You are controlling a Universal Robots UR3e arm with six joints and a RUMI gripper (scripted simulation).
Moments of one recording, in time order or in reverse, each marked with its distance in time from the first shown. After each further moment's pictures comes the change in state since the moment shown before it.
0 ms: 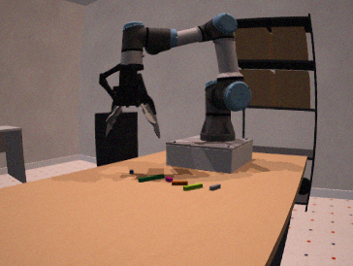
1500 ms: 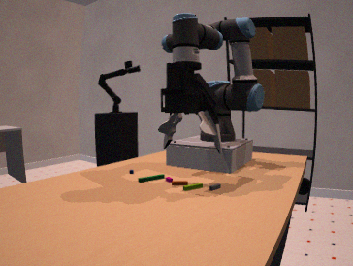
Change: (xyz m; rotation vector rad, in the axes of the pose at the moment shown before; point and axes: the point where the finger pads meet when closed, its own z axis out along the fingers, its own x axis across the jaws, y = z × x) arm 0.175 0.099 0.016 -0.010 0.022 0.531
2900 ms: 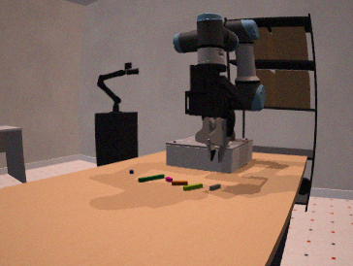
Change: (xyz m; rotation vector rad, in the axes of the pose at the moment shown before) arm 0.058 -0.019 0.007 0.000 -0.023 0.241
